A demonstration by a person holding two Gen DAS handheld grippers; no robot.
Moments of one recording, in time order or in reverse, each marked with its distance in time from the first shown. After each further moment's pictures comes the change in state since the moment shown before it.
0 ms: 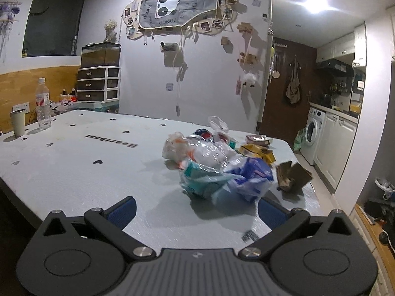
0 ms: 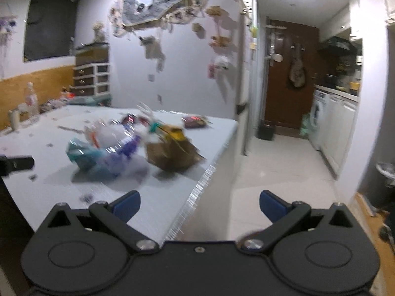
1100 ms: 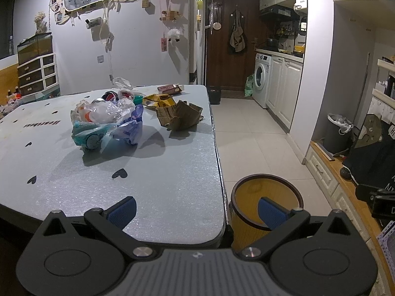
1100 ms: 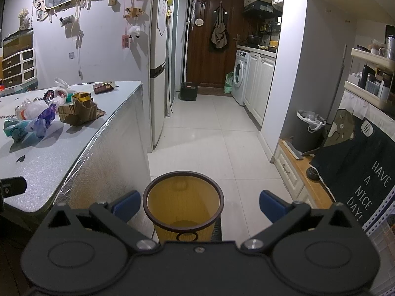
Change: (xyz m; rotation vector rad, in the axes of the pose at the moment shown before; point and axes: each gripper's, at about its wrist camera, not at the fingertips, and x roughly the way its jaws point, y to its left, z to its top) left arm -0.057 -0.165 -0.046 0.196 0.226 -0.178; right arm -0.107 -0.082 -0.062 0.149 0.181 -0.374
